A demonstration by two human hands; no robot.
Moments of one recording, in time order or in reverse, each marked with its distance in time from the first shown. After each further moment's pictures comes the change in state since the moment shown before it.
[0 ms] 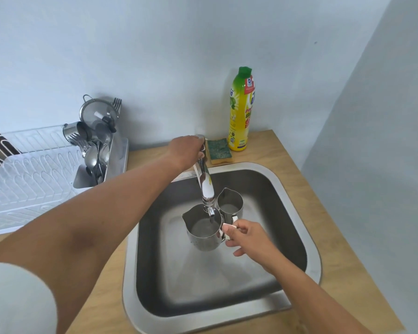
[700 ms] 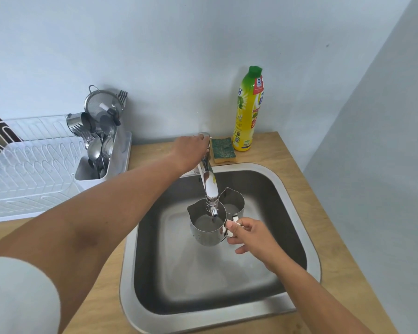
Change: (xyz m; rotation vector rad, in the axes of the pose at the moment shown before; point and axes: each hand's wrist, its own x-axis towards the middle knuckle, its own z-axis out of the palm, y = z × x) left_hand -0.002 -0.002 0.015 0.215 0.100 0.060; right_hand 0.006 -0.004 -0.007 -0.034 0.004 0.023
